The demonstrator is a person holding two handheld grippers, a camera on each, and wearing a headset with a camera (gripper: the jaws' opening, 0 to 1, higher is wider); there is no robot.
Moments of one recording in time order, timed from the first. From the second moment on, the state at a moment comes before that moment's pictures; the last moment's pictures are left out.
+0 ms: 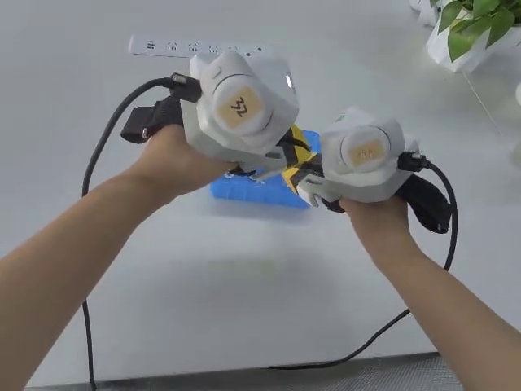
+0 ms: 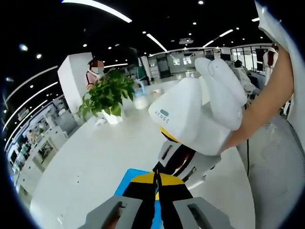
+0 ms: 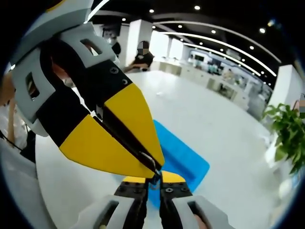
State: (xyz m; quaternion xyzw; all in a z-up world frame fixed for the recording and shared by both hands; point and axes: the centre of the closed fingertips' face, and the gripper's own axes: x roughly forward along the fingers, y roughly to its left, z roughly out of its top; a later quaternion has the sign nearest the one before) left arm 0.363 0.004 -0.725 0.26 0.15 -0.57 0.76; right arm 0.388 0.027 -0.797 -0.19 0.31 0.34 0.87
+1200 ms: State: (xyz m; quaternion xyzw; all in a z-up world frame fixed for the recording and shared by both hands) left arm 0.356 0.017 -0.710 0.26 0.16 -0.55 0.77; right arm 0.386 0.029 -0.780 -0.15 0.31 0.31 0.88
